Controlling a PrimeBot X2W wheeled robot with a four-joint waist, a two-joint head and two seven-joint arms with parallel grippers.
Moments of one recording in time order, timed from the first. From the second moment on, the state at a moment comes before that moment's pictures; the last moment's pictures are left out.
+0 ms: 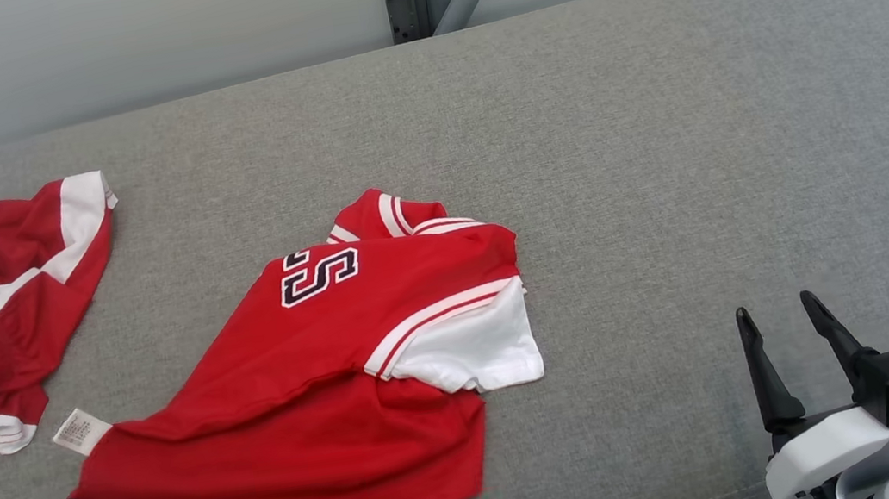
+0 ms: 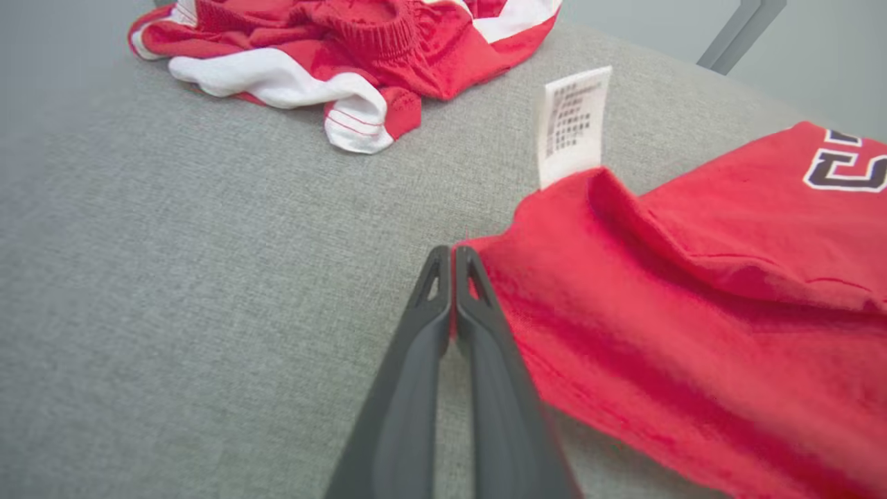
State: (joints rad) left arm -0.03 0.38 -0.16 0.43 -0.79 0.08 -0.18; right arm 0.01 -0.05 -0.02 0.20 0.05 0.13 -0.26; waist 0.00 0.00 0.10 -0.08
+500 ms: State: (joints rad) left arm -0.02 0.41 -0.15 0.45 -0.76 0.15 -0.15; right arm 0.00 -0.05 0.00 0.20 0.05 0.13 -0.26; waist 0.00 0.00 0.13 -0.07
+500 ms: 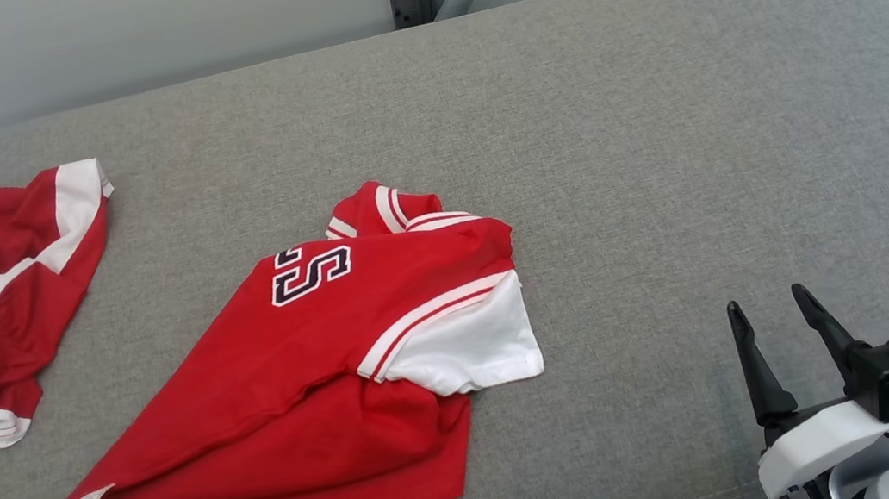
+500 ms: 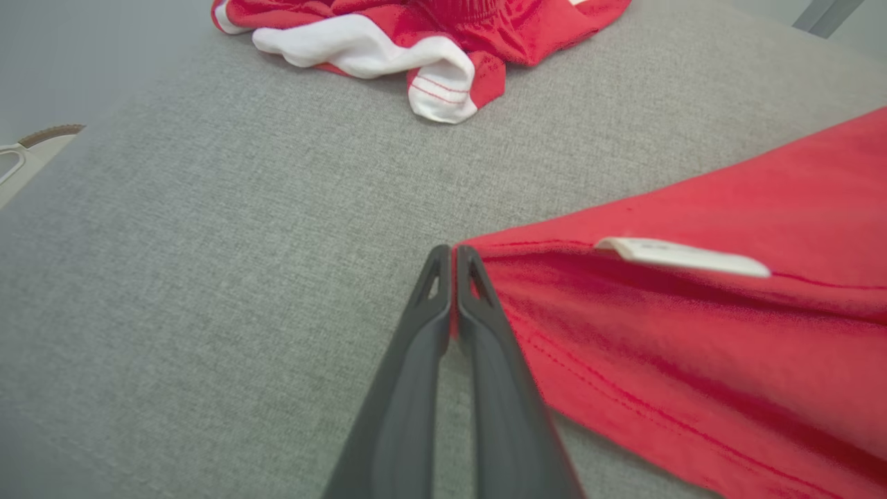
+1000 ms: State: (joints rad) left arm 0.06 0.30 0.00 0.43 -0.67 0.17 -0.26; right arm 0.00 -0.05 -0.05 0.18 0.03 0.13 -0.26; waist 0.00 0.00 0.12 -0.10
